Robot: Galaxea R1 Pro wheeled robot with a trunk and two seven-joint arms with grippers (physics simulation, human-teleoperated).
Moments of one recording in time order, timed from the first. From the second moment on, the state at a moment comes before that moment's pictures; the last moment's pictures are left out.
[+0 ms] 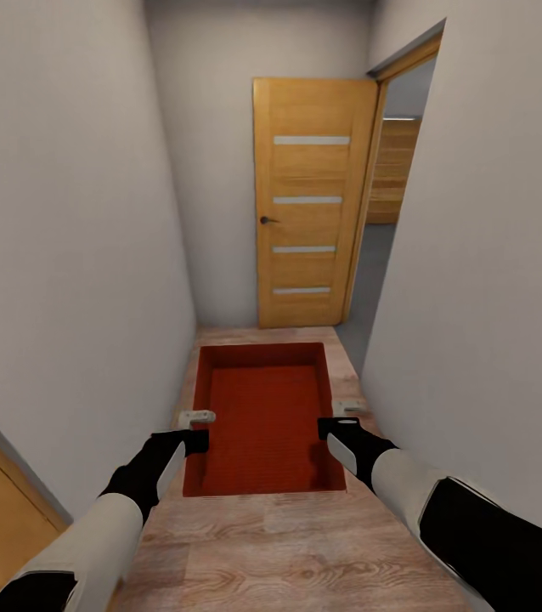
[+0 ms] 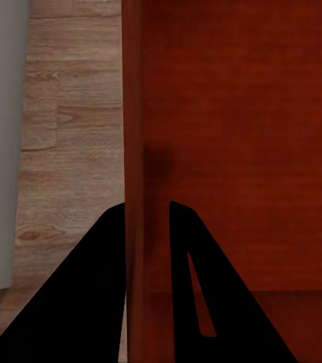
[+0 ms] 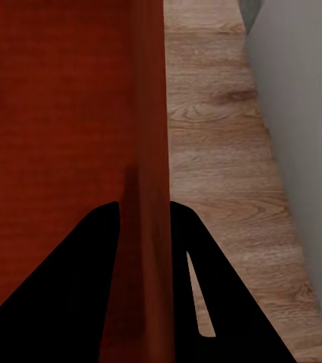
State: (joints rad) left arm -0.77 -0.07 0.02 -0.55 0.03 0.44 0.05; right arm -1.02 0.12 0.94 -0.09 -0.92 0.13 -0.30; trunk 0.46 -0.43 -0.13
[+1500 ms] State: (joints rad) left arm -0.77 -0.07 0.02 -0.55 0.03 0.44 0.05; right arm -1.02 0.12 0.94 -0.09 -0.92 0.13 -0.30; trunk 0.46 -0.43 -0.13
